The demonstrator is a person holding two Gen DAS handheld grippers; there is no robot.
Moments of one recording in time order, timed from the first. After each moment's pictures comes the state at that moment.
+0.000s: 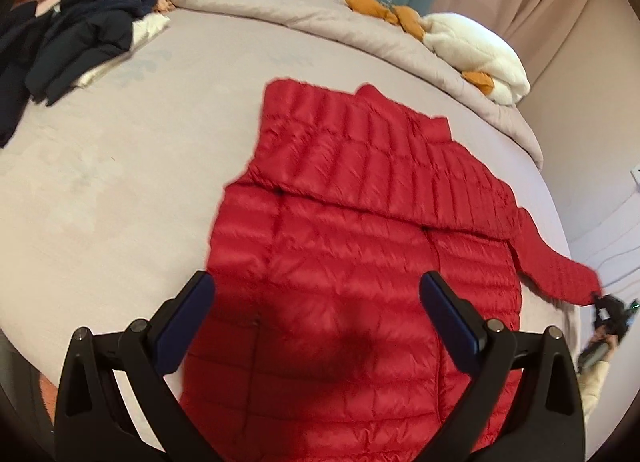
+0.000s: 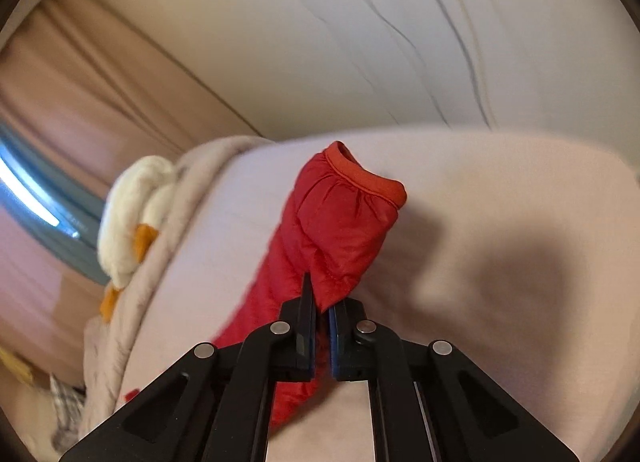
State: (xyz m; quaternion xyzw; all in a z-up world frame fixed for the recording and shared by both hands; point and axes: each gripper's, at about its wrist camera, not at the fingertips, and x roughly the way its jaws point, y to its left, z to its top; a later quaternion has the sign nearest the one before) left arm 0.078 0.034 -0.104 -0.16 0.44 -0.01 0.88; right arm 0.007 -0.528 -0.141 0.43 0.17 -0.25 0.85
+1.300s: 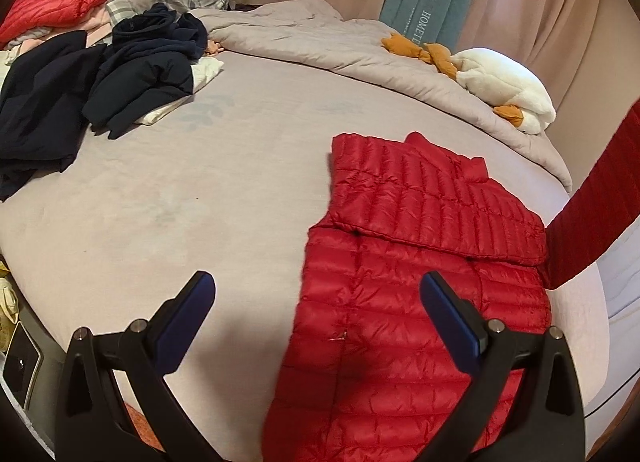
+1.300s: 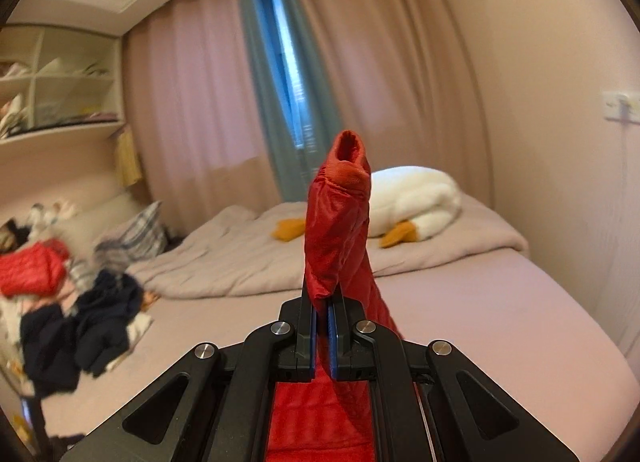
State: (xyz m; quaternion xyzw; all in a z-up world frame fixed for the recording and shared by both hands) left arm 0.044 0.079 -0.072 -0.13 0.40 0.06 0.91; right arm 0.058 -0.262 0.068 0.09 0.11 0.05 0.99
